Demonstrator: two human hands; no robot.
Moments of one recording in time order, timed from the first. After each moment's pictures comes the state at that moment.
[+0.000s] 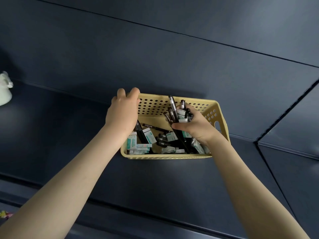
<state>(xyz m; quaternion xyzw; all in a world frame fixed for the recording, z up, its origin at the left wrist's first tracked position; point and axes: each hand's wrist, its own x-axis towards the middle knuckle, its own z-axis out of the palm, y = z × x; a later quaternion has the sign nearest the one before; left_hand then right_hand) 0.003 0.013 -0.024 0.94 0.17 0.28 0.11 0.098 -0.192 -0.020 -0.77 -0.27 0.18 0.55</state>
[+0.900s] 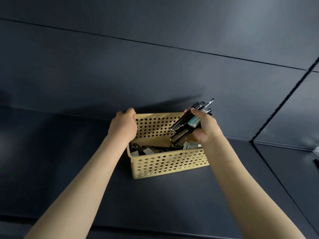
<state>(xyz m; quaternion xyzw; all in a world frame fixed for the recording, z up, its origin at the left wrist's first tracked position) 0.039 0.043 -0.037 0.95 0.20 0.13 0.21 0.110 -0.175 -0.010 -0.45 0.08 0.14 0.88</state>
